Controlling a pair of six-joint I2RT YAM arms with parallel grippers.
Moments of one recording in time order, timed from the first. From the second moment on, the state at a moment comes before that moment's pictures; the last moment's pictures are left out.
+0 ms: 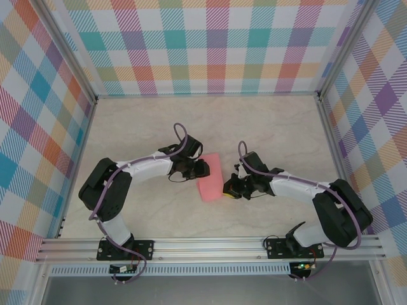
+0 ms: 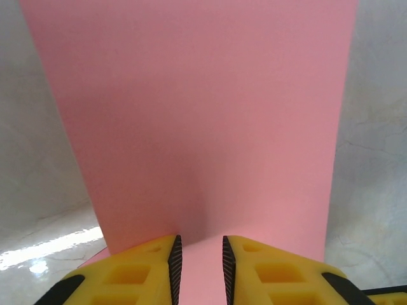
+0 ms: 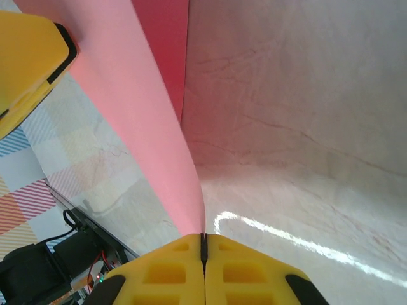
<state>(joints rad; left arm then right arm) -0.67 1.73 1.05 -0.39 0.27 -0.74 0.63 1.40 0.62 -0.23 -0.57 0.97</state>
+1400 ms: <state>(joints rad) -0.67 1.81 1.05 -0.42 0.15 -0.72 0.65 1.56 0.79 -0.36 -0.54 0.96</state>
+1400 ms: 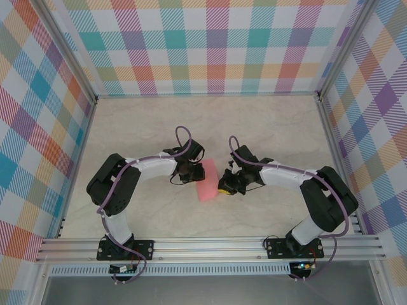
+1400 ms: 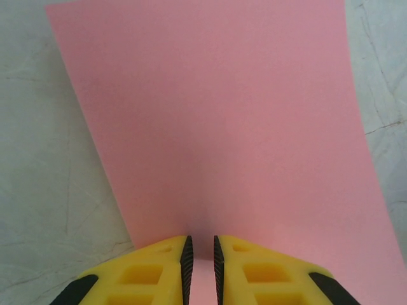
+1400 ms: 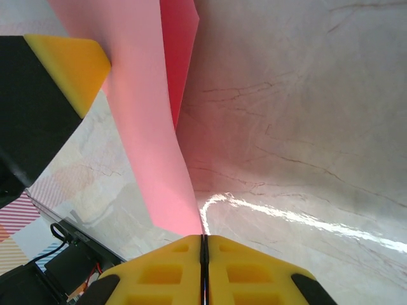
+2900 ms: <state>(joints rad) -0.69 1.75 0.95 -0.37 0.29 -0.75 0.66 1.58 0.80 -0.35 -0.55 0.98</state>
